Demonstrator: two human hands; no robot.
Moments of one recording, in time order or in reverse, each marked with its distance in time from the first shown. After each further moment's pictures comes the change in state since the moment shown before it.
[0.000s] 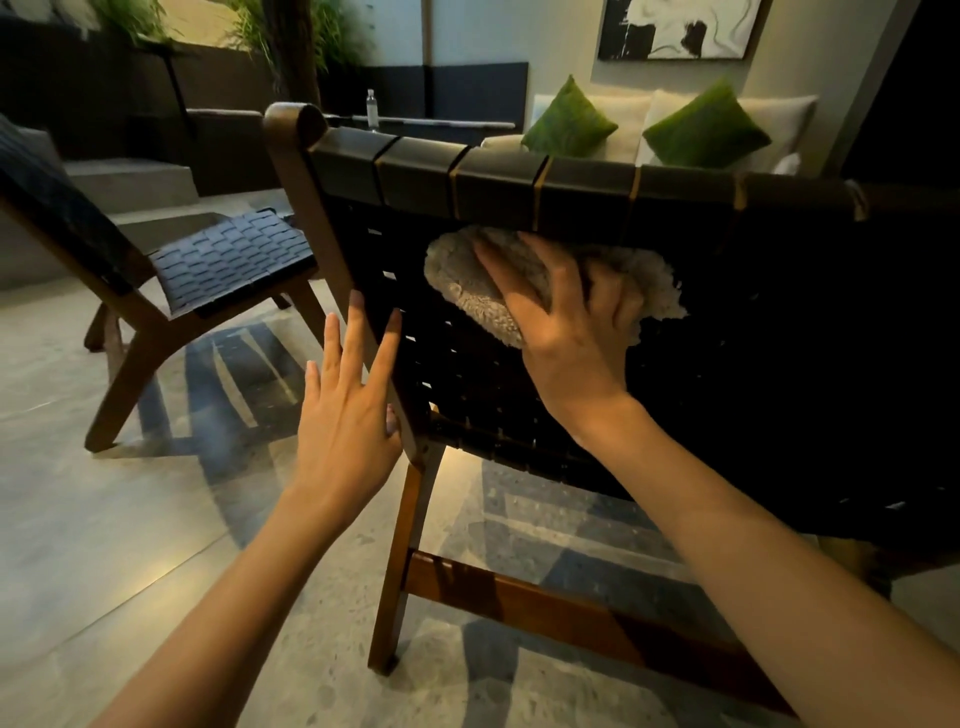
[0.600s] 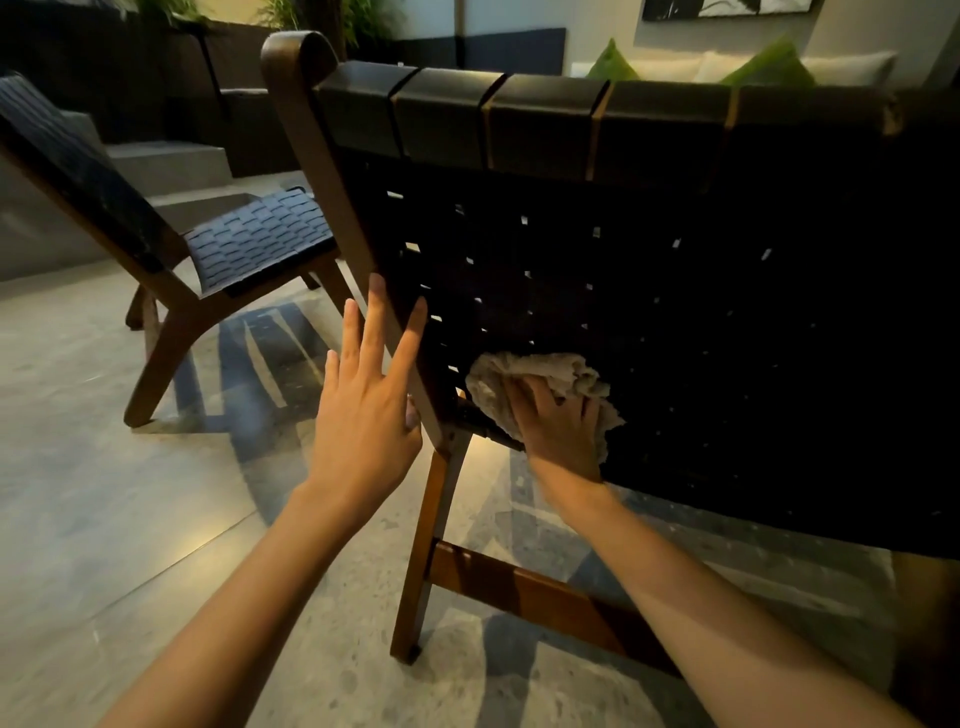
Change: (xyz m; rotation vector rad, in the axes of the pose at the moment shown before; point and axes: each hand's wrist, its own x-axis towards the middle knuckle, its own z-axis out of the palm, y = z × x) left_hand 0.005 -0.012 0.025 0.051 0.042 0.006; right_hand -0.124 -0.034 0.081 -0.057 -0.718 0.064
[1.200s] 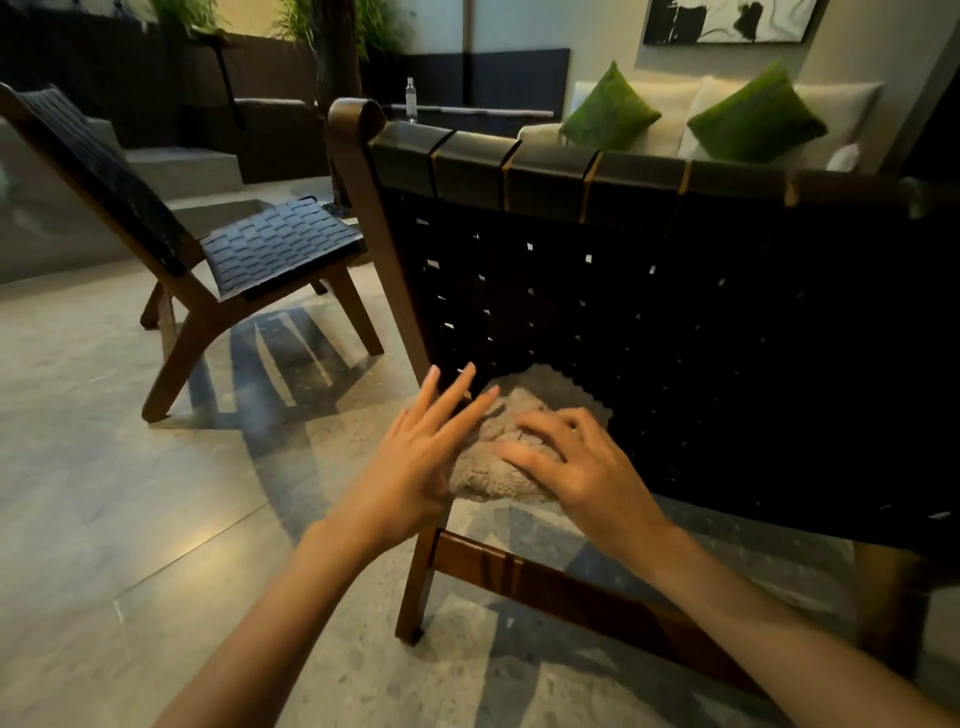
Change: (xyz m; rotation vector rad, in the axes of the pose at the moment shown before) left_hand -0.043 0.006 -0.011 -0.277 -0.312 0.314; right_hand -0.051 0.037 -0.099 0.452 0.224 -0.532
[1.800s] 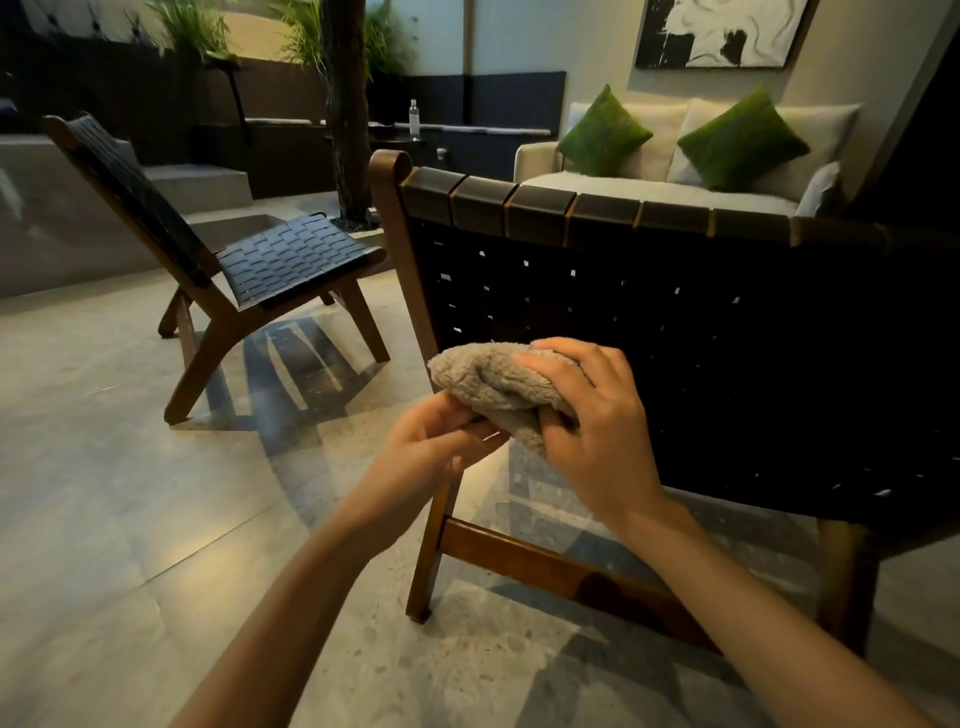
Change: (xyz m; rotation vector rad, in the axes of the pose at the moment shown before) left_hand -0.041 0.072 -0.058 -1.281 0.154 -0.177; right_hand 0.040 -0.055 -0.093 0.208 0.207 0.403
